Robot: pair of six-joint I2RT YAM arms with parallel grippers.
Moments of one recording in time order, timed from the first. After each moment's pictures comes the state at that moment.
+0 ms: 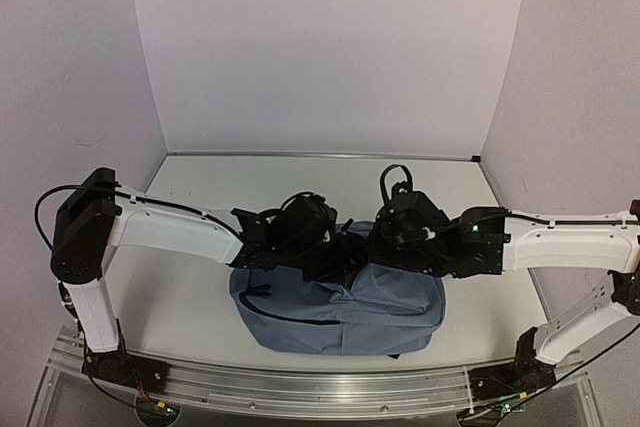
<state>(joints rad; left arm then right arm) -1.14 1.85 1.24 -0.05 0.06 -1.13 1.14 1.39 1.04 -0.45 0.51 1.04</state>
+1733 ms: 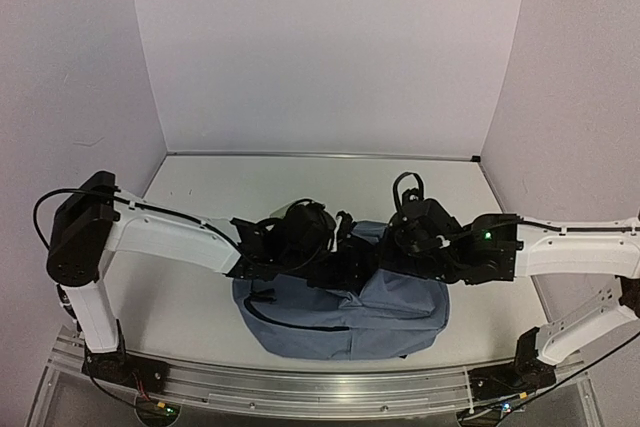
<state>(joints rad) -1.17 1.86 1.20 0.06 0.14 -0.97 1.14 1.33 0.98 -0.45 0.50 1.08</state>
